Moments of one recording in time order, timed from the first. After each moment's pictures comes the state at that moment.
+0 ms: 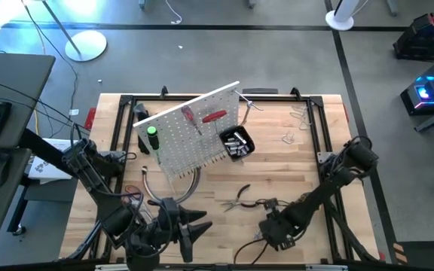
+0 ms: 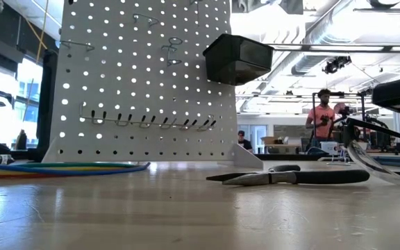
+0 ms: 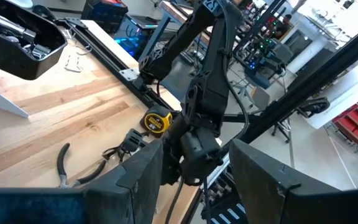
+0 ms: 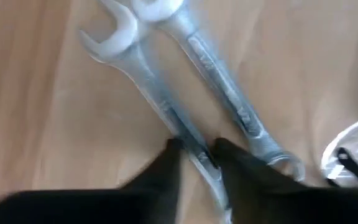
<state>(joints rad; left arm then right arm) -0.84 1.78 1.76 -0.53 -1.11 -1.13 0.74 1.90 1.05 -0.63 0.03 0.41</state>
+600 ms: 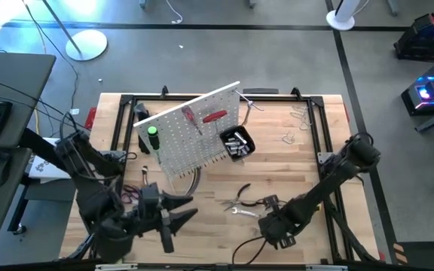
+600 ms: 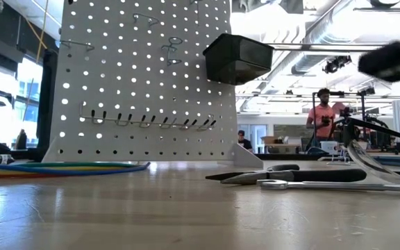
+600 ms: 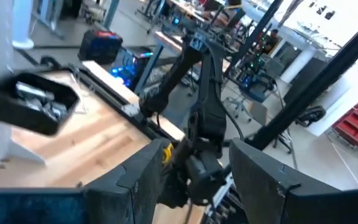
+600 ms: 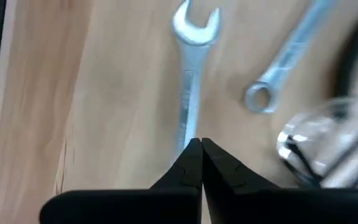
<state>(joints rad) -0.87 1.65 1.76 -0.52 -1.21 -0.93 0.71 1.78 1.16 -0.78 0.03 0.39</state>
